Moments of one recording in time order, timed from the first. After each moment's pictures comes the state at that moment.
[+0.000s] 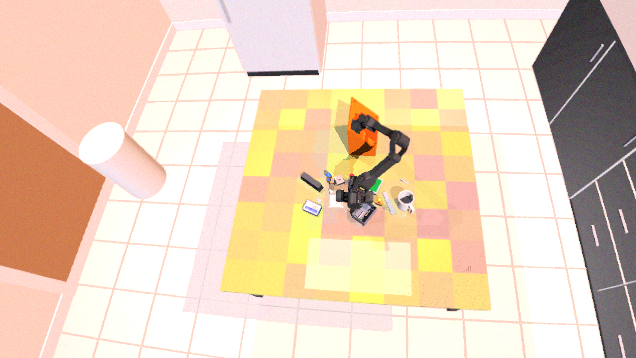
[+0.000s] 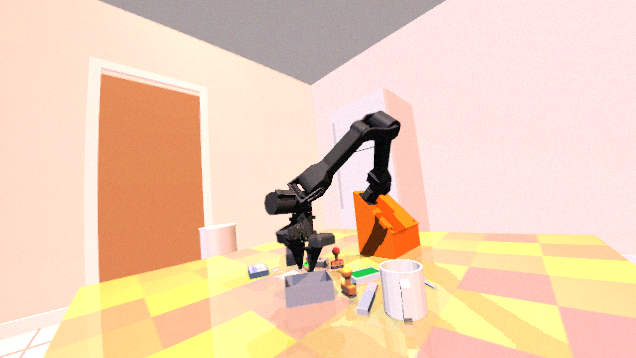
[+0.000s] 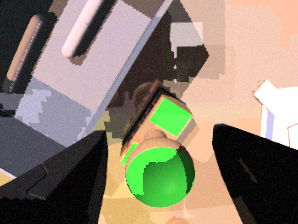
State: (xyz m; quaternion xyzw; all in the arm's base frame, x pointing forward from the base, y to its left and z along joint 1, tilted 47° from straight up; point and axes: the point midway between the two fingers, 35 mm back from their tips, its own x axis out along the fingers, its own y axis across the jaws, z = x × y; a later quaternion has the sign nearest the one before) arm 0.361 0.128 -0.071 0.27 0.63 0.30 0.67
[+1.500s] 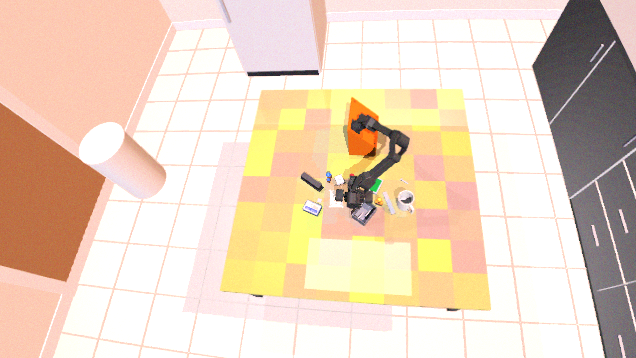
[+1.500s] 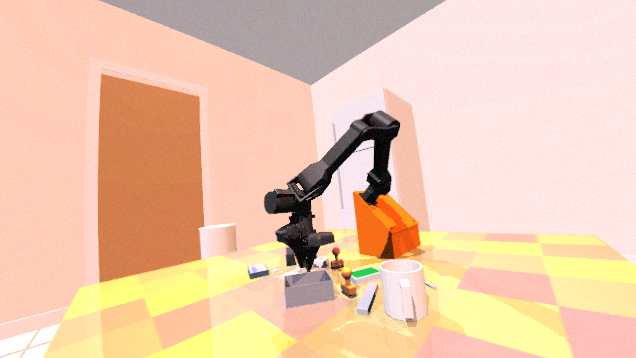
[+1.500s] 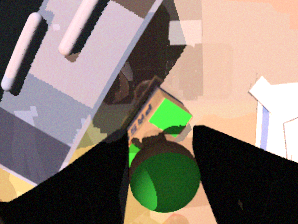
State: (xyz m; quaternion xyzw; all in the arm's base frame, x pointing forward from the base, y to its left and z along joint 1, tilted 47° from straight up) arm 0.362 0.125 -0.067 0.27 0.63 0.30 0.67
